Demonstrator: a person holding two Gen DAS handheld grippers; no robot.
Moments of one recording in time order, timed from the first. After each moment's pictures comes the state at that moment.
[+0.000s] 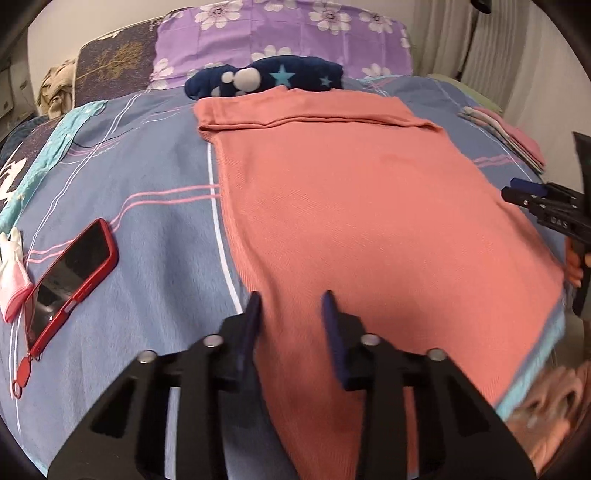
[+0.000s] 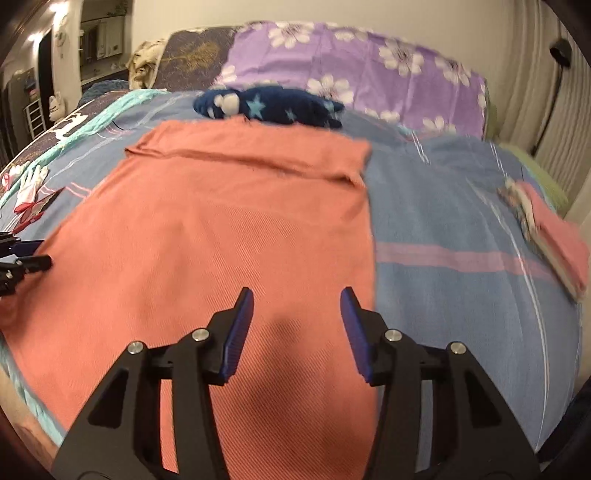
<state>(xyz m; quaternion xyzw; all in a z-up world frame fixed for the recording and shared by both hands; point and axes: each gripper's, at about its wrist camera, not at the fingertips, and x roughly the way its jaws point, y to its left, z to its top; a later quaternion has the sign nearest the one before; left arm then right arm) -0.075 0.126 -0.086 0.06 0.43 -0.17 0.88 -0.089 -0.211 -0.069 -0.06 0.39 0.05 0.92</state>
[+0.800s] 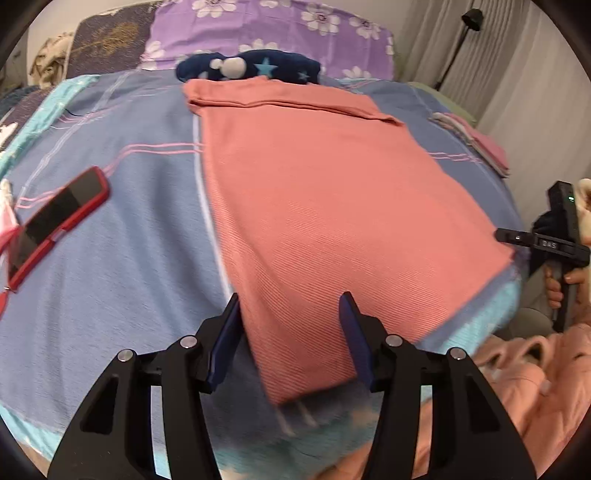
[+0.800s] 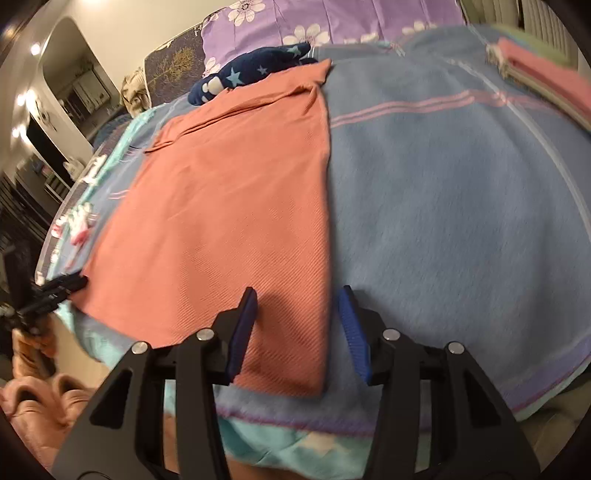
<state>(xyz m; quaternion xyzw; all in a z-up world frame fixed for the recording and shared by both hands) -0.128 0.141 -0.087 -0.01 0.45 -0.22 0.87 -0.165 -0.284 -0.088 0.14 0.47 0.13 0.86</state>
